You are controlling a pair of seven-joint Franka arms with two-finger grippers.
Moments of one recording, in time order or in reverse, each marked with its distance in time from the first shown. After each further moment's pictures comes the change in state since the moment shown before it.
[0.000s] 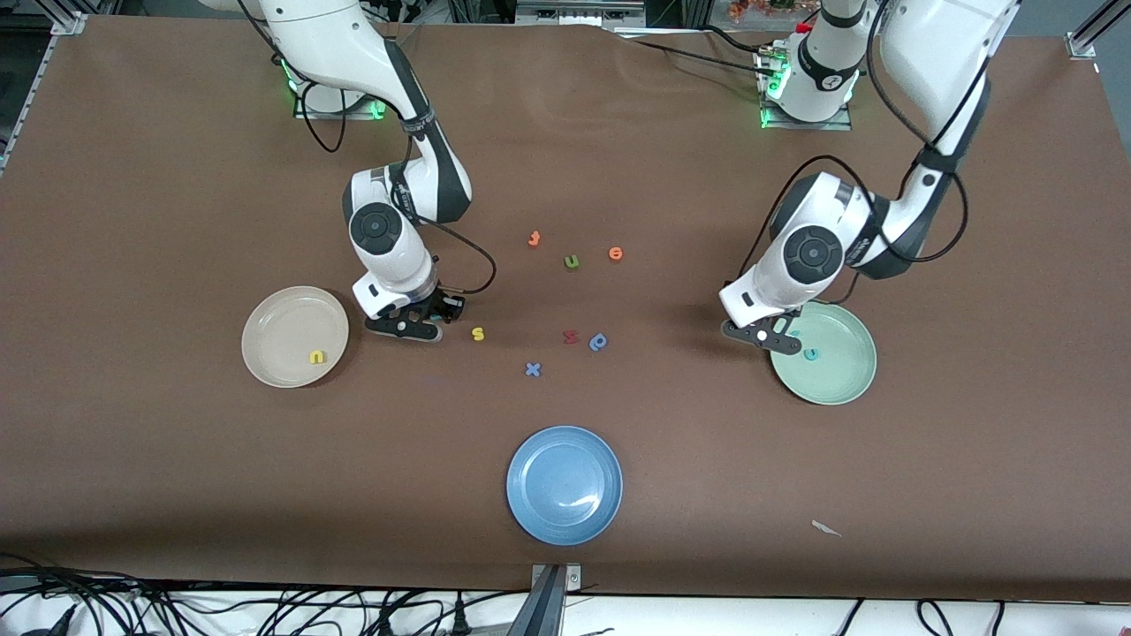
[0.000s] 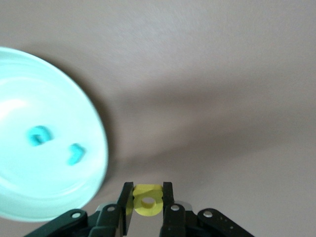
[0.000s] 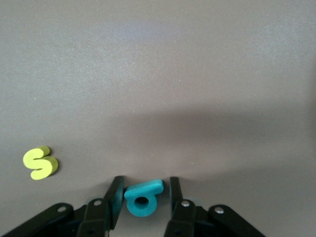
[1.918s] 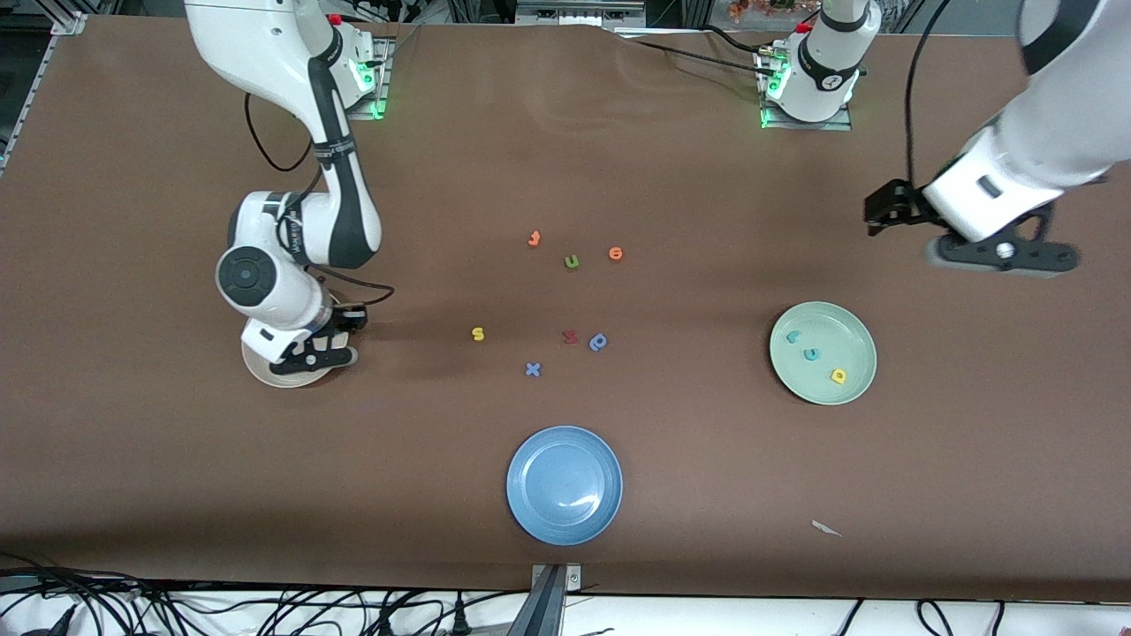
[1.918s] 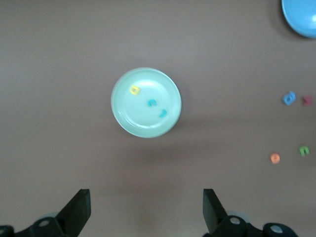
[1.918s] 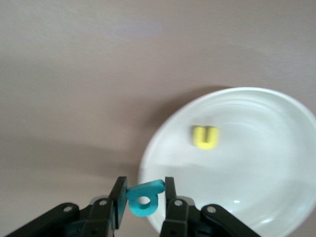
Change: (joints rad) left arm 0.070 -0.304 0.106 0.502 -0.145 -0.666 0.030; right arm -0.043 -0.003 -0.302 0.113 0.001 -0.345 -0.672
